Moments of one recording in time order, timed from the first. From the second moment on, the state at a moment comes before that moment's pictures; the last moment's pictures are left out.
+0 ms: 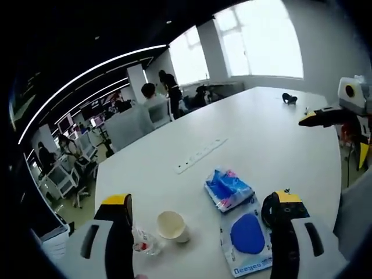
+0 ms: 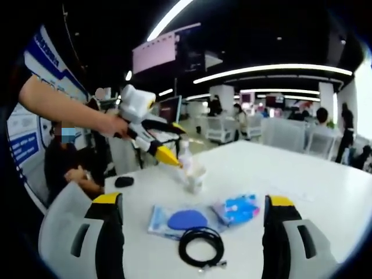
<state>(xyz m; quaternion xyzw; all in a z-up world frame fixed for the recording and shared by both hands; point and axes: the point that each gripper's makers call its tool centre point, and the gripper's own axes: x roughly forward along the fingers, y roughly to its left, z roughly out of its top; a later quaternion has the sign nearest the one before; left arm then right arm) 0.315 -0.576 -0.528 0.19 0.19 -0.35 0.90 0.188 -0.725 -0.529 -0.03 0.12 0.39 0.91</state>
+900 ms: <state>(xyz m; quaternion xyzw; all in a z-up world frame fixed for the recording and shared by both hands) 0.282 -0.591 -0.528 0.19 0.17 -0.37 0.89 0.223 -0.747 -0.531 -0.11 0.12 0.41 0.90</state>
